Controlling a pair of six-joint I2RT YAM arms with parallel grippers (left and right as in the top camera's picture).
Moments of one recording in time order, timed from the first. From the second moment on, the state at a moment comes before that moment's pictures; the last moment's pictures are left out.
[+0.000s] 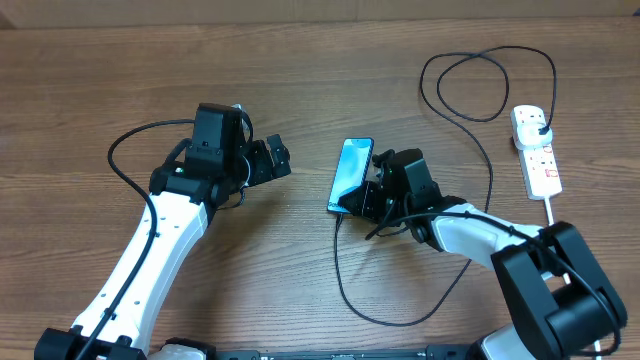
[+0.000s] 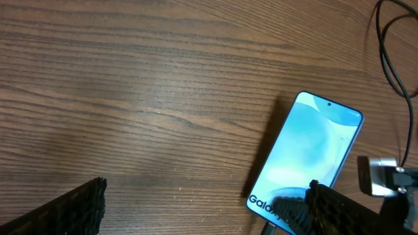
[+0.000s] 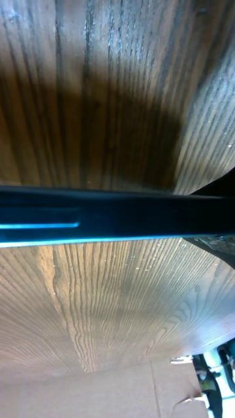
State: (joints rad) left arm -0.24 1.42 1.05 -0.60 0.16 -0.55; right arm 0.44 1.72 0.69 0.14 -0.52 0.79
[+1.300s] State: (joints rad) left arm -0.24 1.42 1.05 -0.60 0.16 -0.55; right arm 0.51 1.80 0.69 0.28 -0.54 0.87
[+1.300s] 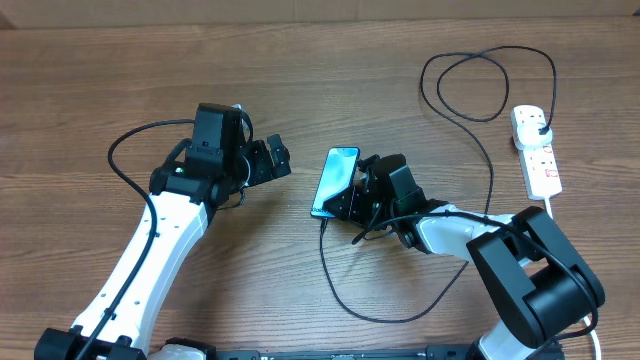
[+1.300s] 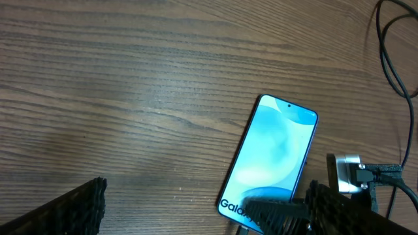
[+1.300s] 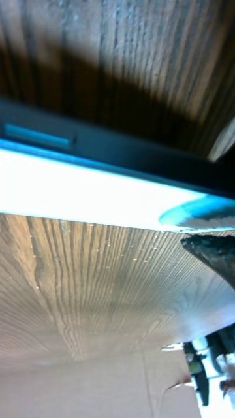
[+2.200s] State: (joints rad) left arm -0.24 1.42 1.05 -0.60 0.16 -0.55; right arm 0.50 1.77 0.71 0.21 -0.46 0.87
